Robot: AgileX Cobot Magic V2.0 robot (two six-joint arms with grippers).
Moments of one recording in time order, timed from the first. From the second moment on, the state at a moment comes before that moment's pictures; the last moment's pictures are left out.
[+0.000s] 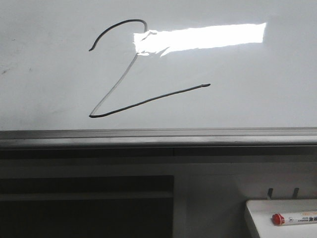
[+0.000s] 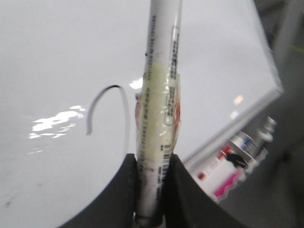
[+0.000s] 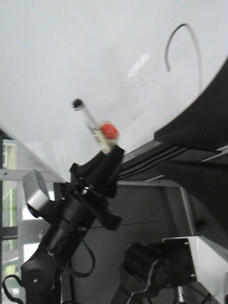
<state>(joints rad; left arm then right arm) -0.44 0.62 -0.64 -0.72 0.46 0.60 0.70 0.76 -1.13 0.67 0.79 -0.75</state>
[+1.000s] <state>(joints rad) -0.51 1.16 -0.56 -0.83 -0.17 0.53 0.68 0.45 -0.47 0.63 0.43 -0.64</state>
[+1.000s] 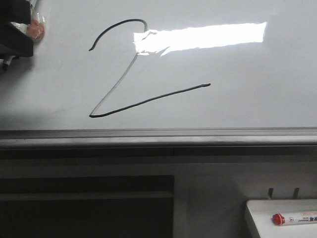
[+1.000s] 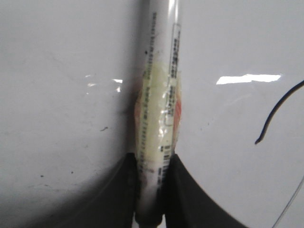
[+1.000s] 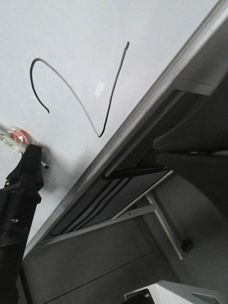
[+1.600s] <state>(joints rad) -0.53 1.21 -0.57 -0.84 -0.22 0.53 0.68 0.45 -0.47 0.70 0.43 -0.64</state>
